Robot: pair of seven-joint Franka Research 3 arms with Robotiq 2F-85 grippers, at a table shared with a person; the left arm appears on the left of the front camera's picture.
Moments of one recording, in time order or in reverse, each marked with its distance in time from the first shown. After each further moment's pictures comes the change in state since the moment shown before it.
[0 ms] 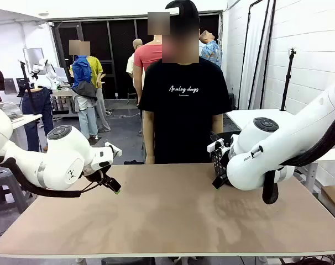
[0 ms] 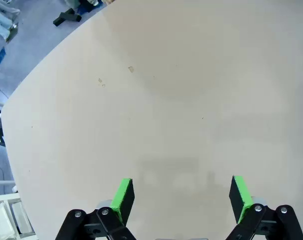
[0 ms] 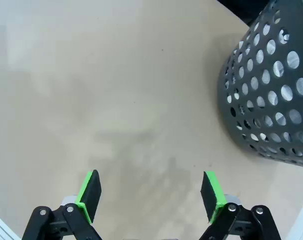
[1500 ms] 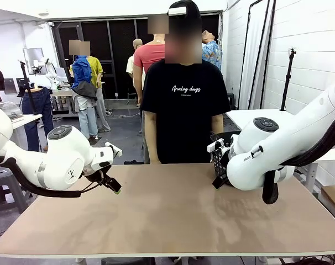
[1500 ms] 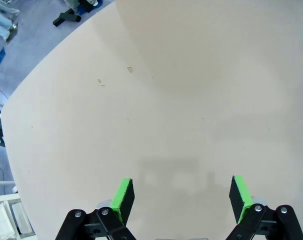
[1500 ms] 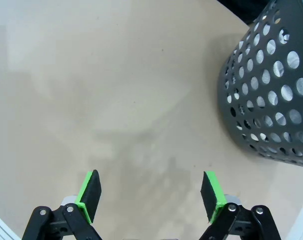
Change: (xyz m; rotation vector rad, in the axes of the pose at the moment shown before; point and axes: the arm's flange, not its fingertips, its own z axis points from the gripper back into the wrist) left arm 0.000 -0.001 0.000 -0.001 0.000 -0.002; right arm 0.000 0.000 0.000 0.000 0.000 0.000
